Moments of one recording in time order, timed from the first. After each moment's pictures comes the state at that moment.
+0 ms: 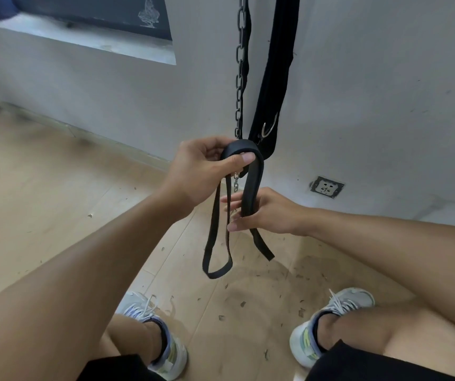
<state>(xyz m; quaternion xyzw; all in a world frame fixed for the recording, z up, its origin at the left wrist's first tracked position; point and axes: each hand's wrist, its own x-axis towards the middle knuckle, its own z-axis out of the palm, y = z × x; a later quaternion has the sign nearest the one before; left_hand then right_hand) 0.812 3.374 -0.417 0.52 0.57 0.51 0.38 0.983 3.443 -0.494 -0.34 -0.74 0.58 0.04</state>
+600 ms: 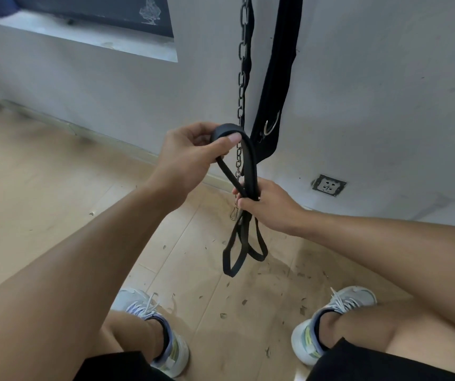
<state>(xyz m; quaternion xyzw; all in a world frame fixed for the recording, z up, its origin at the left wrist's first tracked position) 0.800 3.377 -0.407 0.44 0.59 0.55 0.38 0.971 3.438 -0.502 -0.41 -0.77 0.47 0.16</state>
